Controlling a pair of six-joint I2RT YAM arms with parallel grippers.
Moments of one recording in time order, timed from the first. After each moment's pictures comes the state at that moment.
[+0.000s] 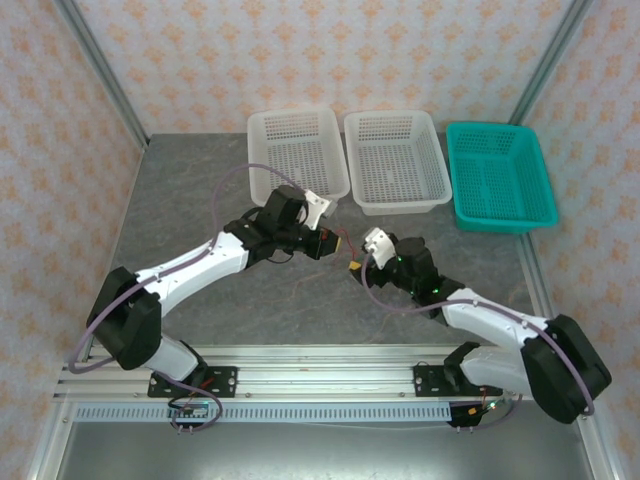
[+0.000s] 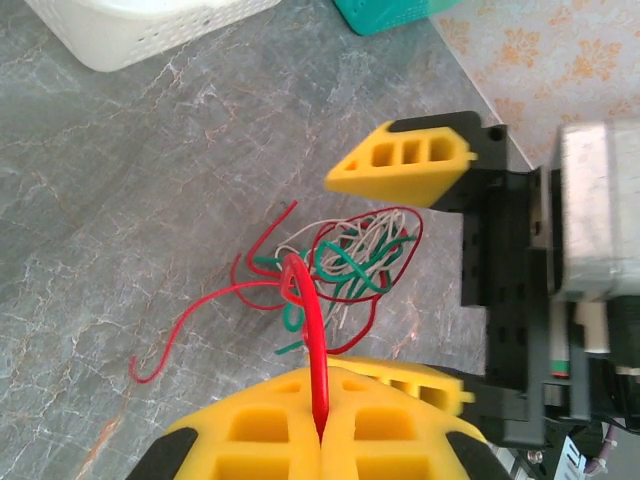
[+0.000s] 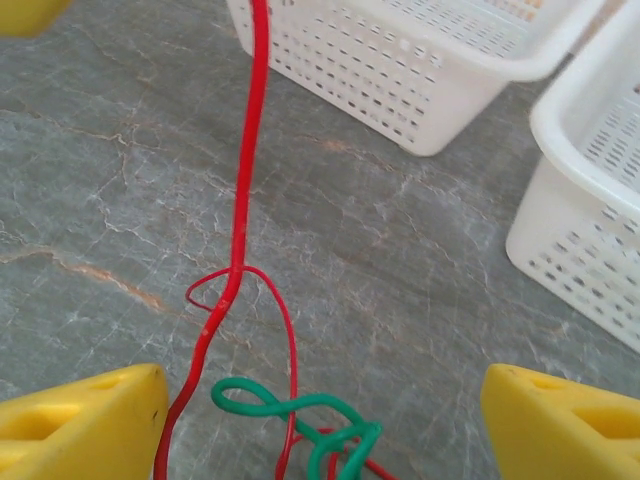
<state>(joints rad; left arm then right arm) -0.63 1.49 1.08 -0.29 0.44 -0.35 0.60 1.15 0.43 0.24 -0.08 -0.25</state>
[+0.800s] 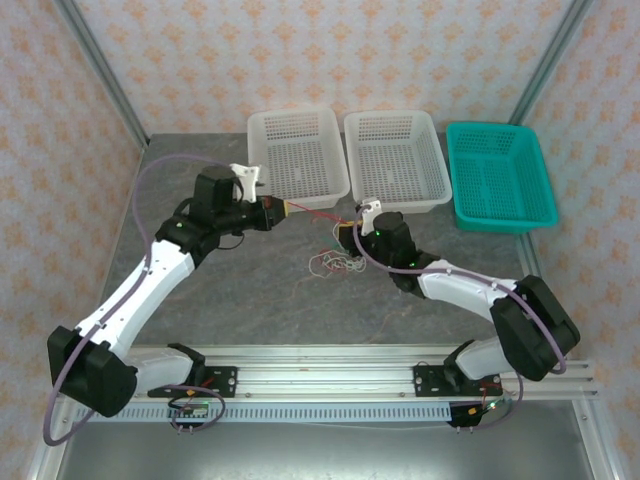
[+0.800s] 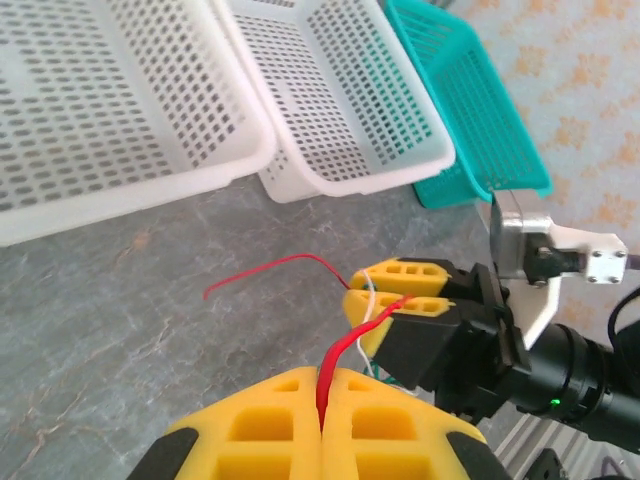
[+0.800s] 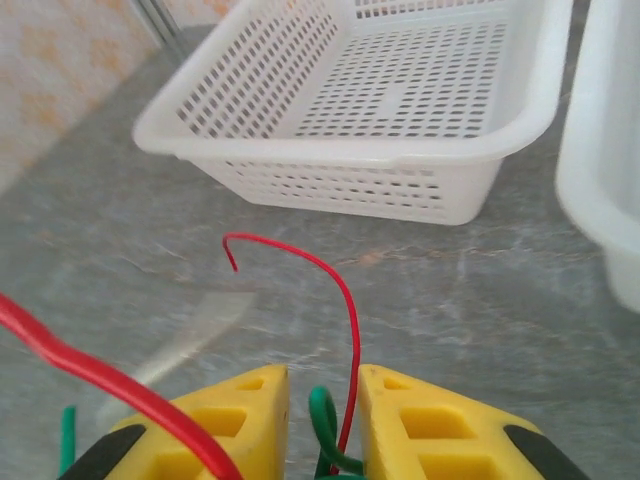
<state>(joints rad) -0.32 1.20 1.08 -0.43 0.41 -0.48 0.62 1.40 0.66 0.29 -0.05 0.36</state>
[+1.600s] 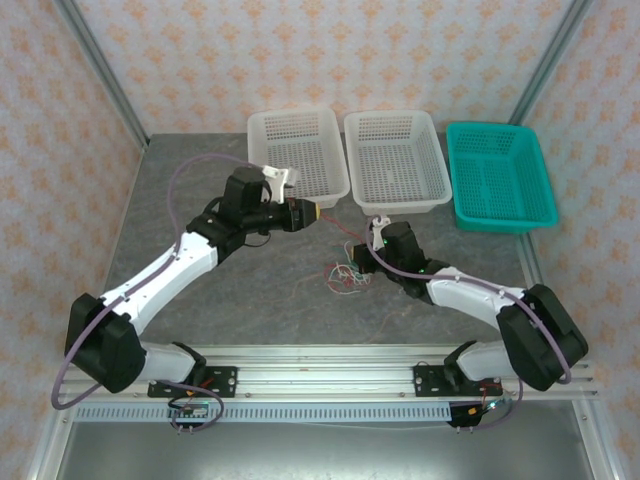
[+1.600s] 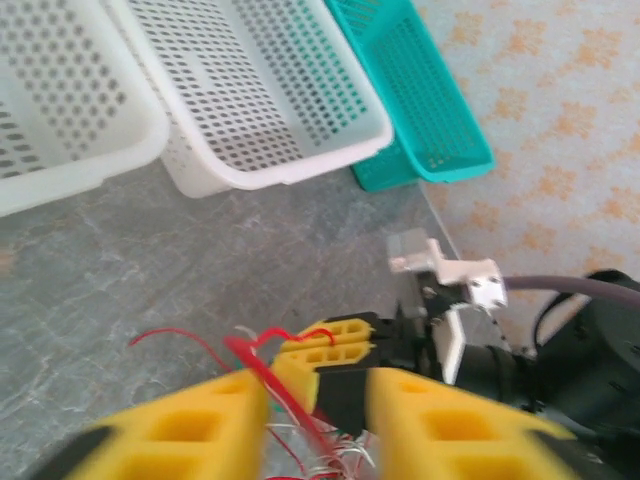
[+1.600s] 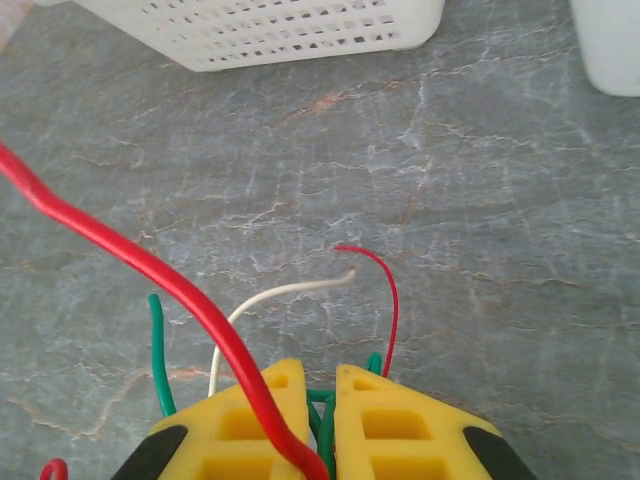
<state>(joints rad) -0.46 1.34 1.07 -0.22 0.43 -0.54 0.58 1.32 0.58 0.12 -0.12 0.39</state>
